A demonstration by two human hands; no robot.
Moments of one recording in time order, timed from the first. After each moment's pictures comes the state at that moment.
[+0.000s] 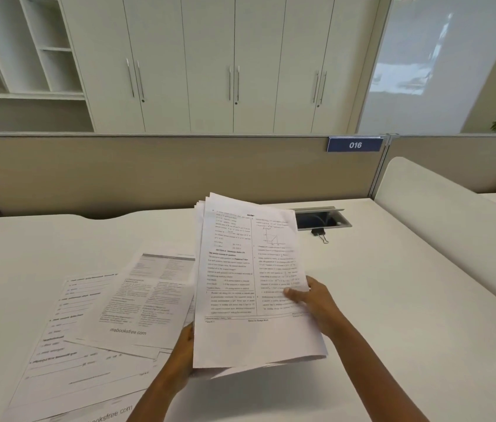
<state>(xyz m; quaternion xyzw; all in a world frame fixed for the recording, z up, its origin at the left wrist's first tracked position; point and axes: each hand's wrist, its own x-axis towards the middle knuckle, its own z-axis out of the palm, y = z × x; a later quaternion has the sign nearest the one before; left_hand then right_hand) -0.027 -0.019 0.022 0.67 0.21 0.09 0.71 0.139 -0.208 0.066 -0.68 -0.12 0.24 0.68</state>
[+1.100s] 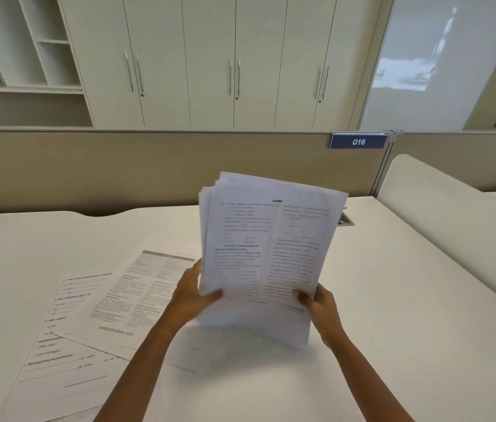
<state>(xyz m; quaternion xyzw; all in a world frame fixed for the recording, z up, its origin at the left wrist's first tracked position) 0.029 0.022 0.071 0.86 0.18 0.12 0.47 0.142 -0.210 0.040 -0.72 -0.15 0.10 0.67</state>
